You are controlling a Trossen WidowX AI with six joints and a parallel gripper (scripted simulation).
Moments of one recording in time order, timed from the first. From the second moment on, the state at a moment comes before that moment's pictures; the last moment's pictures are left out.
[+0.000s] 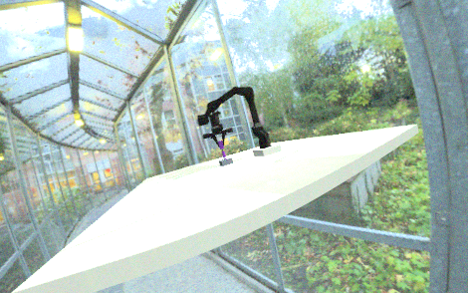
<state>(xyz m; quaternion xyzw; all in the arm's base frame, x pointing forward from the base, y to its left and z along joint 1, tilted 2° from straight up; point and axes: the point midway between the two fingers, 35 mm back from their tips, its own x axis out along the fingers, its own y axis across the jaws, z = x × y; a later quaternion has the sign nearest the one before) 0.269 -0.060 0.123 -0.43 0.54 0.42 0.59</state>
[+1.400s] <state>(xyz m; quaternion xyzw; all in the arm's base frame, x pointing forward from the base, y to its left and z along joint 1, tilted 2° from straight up) 0.271 -0.059 0.072 -0.44 0.54 0.41 0.59</state>
